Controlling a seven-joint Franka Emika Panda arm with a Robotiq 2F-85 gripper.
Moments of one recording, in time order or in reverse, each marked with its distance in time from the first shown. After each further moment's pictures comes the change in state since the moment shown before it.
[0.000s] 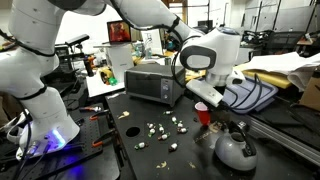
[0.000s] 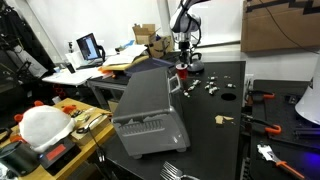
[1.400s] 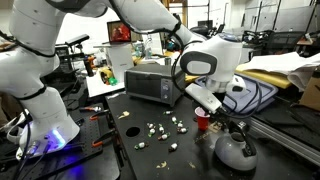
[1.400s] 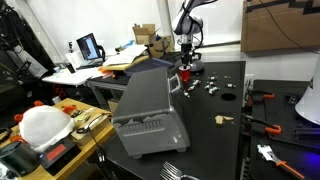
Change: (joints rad) arm -0.023 0.024 0.000 0.000 0.000 -0.003 0.037
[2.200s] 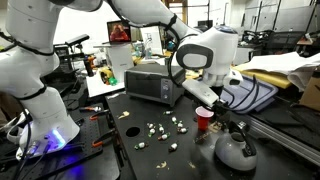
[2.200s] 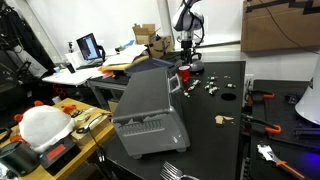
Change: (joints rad) arm 0.006 -0.075 0.000 -0.065 -0.009 0.000 -0.005
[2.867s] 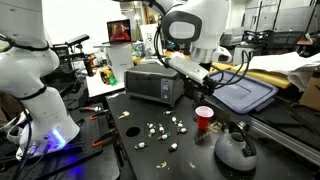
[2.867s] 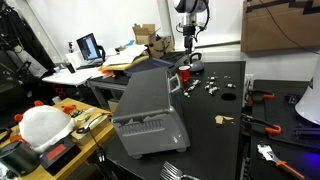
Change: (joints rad) arm 0.006 -0.246 -0.003 -0.151 -0.022 -0.172 -0.100
